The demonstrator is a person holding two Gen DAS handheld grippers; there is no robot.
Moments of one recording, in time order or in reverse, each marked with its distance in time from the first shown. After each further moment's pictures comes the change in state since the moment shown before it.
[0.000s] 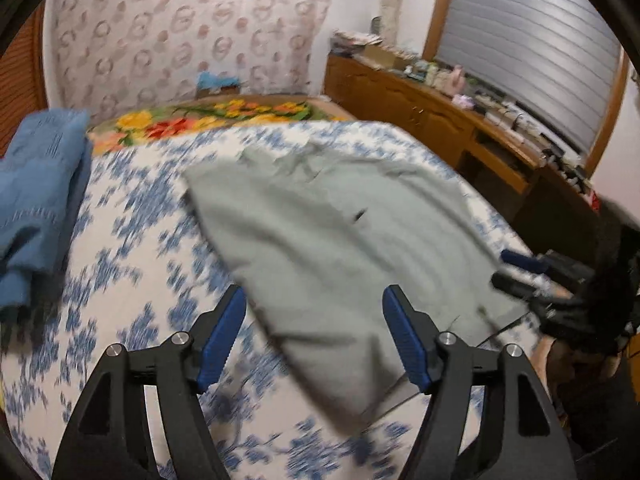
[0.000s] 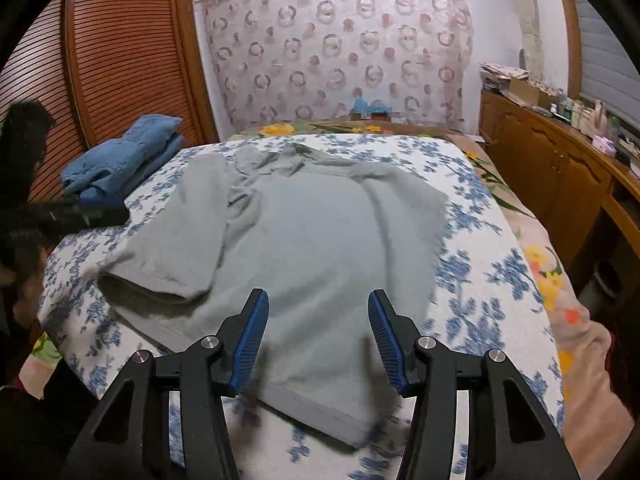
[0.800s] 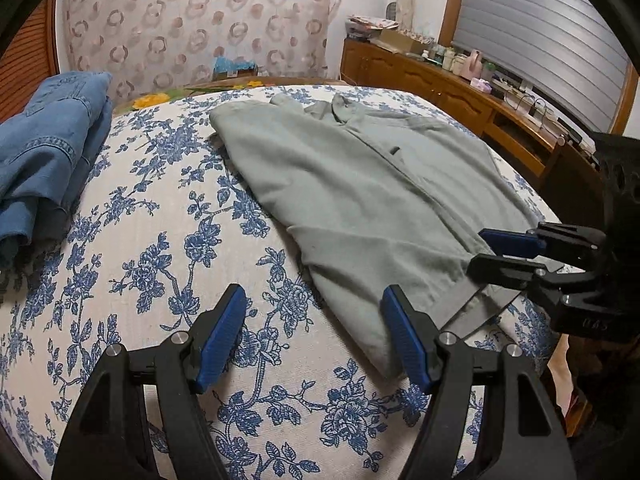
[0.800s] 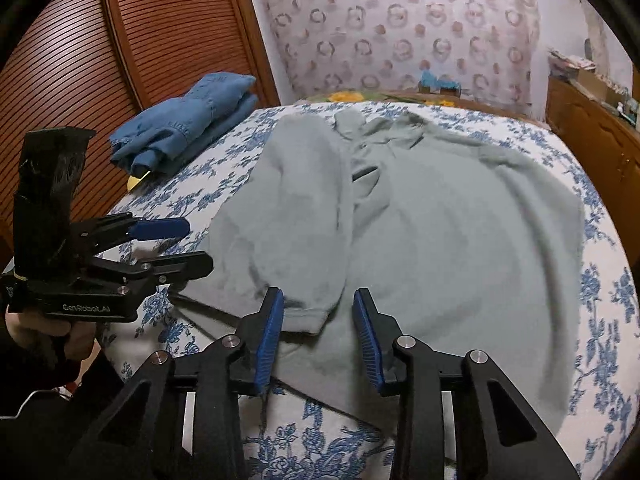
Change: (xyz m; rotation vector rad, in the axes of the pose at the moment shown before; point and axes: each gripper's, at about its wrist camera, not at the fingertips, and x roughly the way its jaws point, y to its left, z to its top) left arm 0.011 0.008 -0.041 0.001 0.030 0.062; right arm 0.053 0.039 0.016 -0.061 0.132 0.215
